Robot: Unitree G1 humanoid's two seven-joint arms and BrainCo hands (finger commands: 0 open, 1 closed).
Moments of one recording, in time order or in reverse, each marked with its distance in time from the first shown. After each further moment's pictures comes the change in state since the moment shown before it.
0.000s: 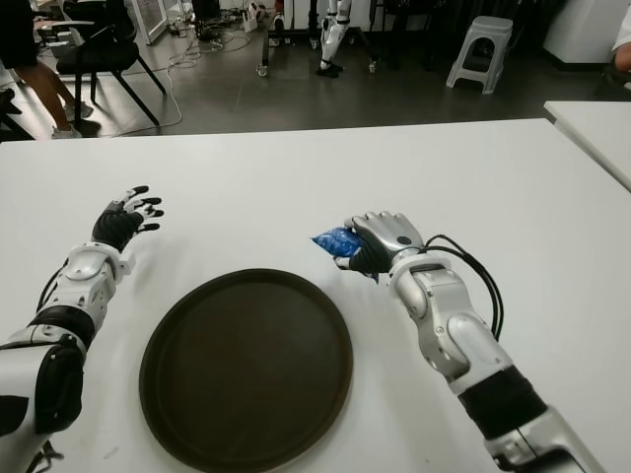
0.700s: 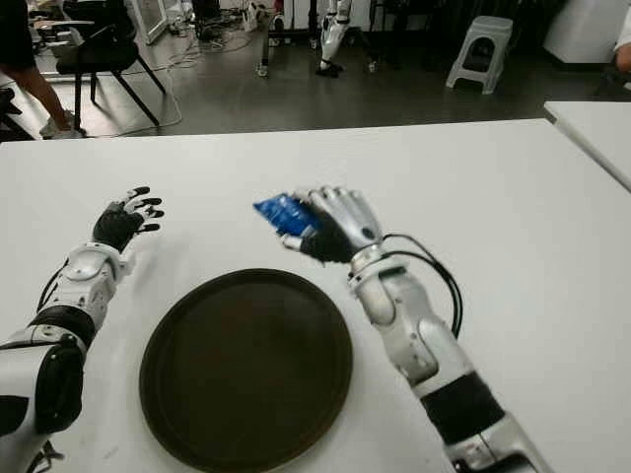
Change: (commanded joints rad) left arm -0.001 -0.003 0.001 0.001 -0.001 0.001 0.001; right arm 0.129 0.138 0.052 -0.099 0.077 -0.222 -0.168
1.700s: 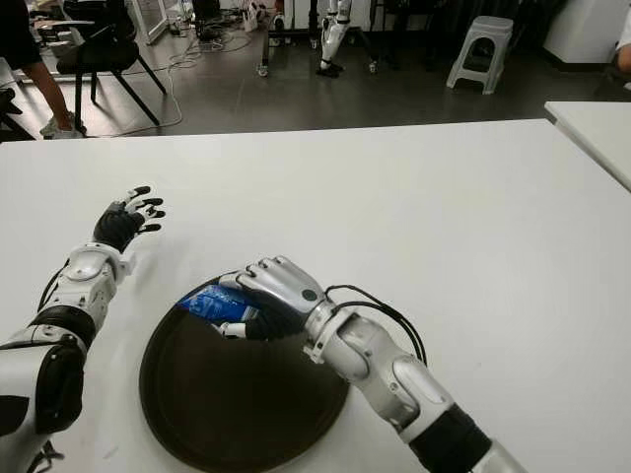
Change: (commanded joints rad) left arm -0.004 -0.002 0.000 -0.002 -0.002 0.005 -0.015; right arm 0.070 -0.011 0.186 -0.018 -0.028 -0.215 0.132
